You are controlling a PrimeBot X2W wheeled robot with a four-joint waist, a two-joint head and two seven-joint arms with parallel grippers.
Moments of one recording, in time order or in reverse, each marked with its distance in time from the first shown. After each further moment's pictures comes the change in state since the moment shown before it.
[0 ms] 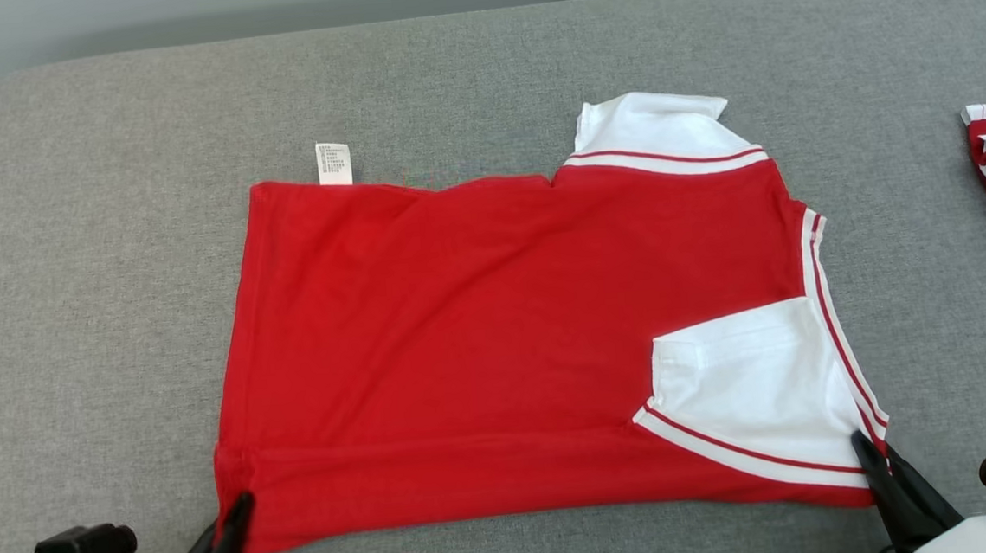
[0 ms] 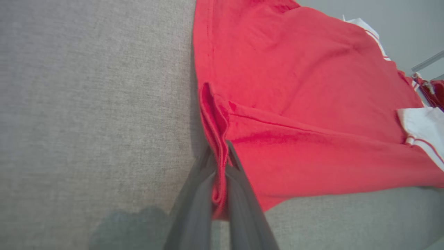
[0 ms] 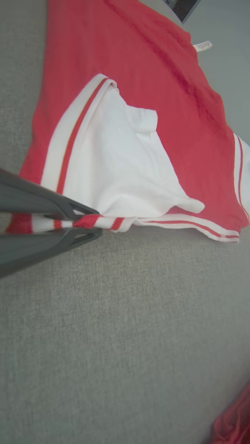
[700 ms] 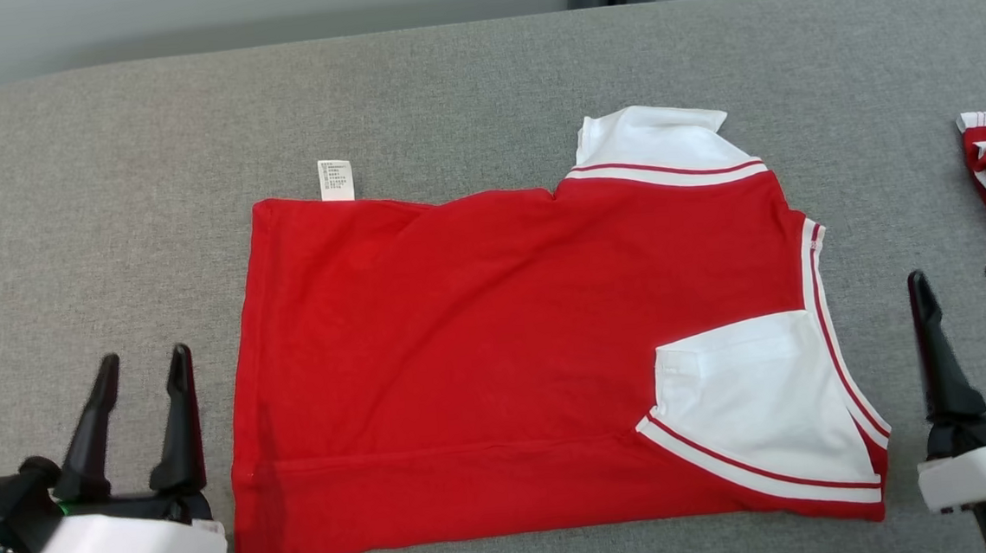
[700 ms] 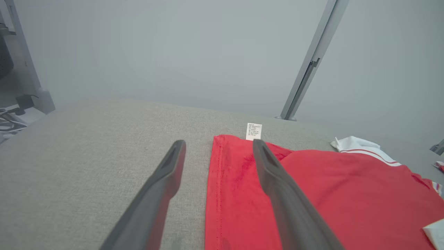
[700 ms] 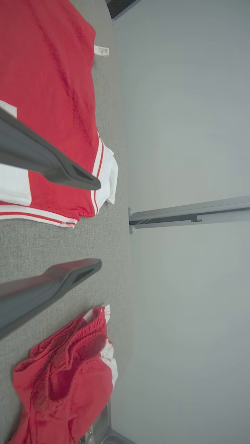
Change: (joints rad) left arm -0.087 -0.066 0.102 -0.121 0.211 0.145 -0.271; right arm -0.142 0.014 -0.097 -0.123 -0.159 0.000 -0.166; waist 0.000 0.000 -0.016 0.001
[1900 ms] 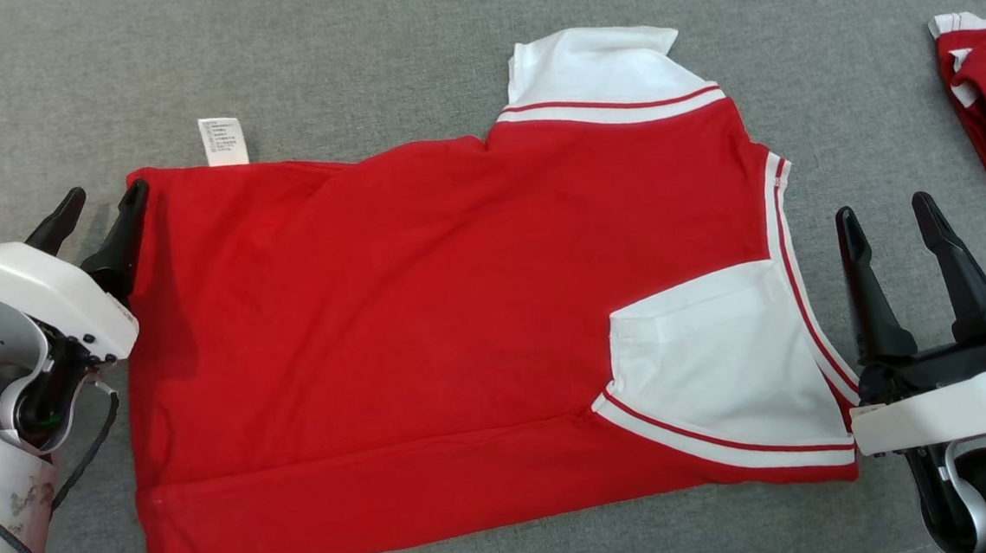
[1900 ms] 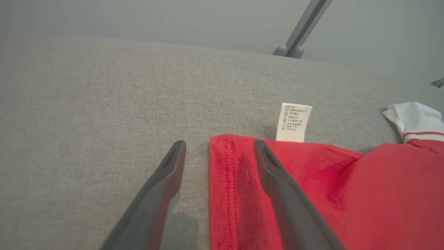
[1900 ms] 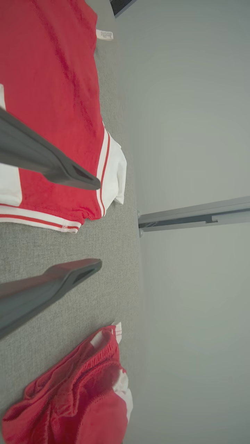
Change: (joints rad) left arm -0.597 0.062 -0.076 0.541 -0.127 -0.225 0.373; right arm -0.155 0.005 0.111 0.058 0.014 0.000 -0.058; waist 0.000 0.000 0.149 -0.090
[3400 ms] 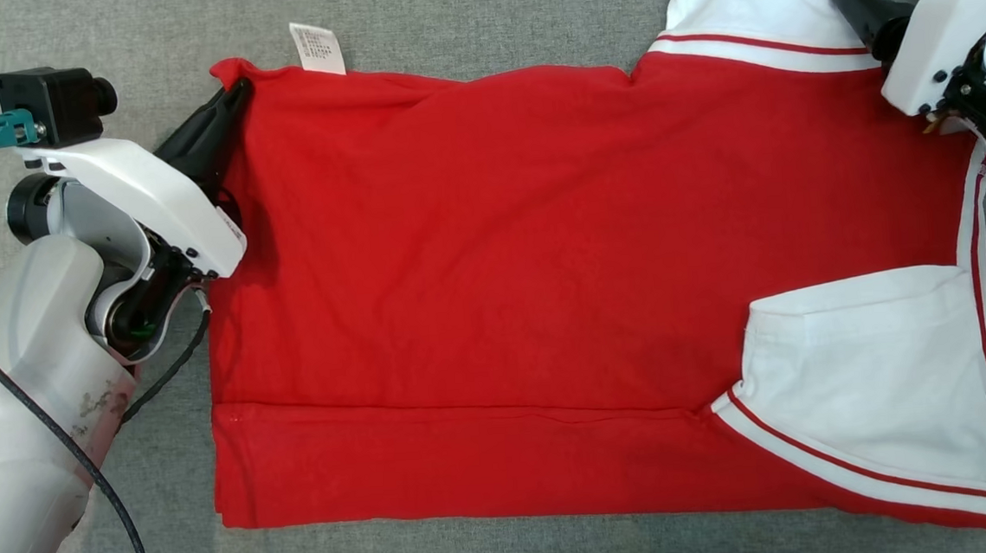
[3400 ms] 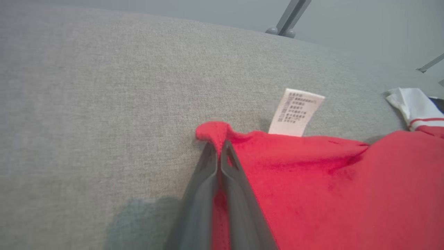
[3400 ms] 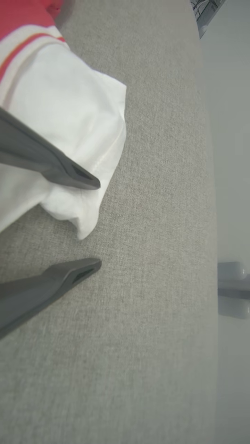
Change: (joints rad) left arm -0.338 0.013 -0.570 0.101 -0.382 -0.003 -0.158; right arm -0.896 -0.296 0.417 0.737 0.446 0.000 0.463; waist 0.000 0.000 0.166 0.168
